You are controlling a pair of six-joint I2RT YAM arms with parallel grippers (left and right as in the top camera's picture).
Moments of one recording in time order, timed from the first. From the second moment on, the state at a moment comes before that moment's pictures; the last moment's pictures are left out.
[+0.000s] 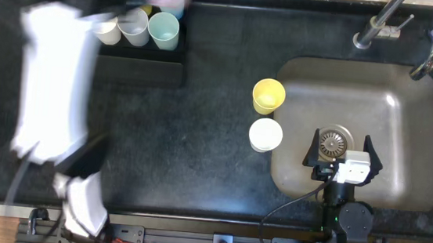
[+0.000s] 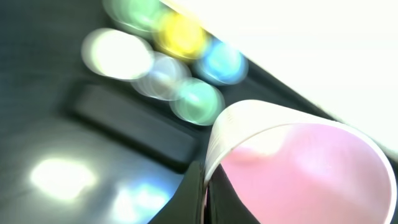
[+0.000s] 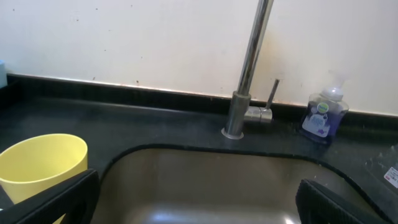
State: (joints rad) left arm -0.17 1.96 2.69 -1.68 -0.12 -0.74; right arm 0.07 0.01 0.02 -0.02 0.14 -0.09
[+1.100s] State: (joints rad) left arm 0.24 1.83 1.57 -1.11 0.00 -0.78; right arm 0.07 0.01 0.02 -0.02 0.14 -0.09
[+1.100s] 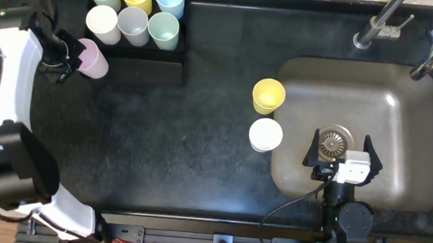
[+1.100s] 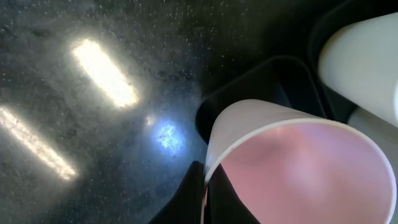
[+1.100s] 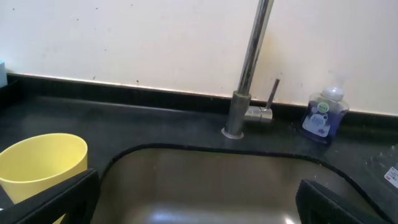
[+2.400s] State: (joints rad) left arm 0.20 1.95 1.62 -1.06 -0.06 -0.78; right arm 0.07 0.01 0.02 -0.02 0.14 -0.09
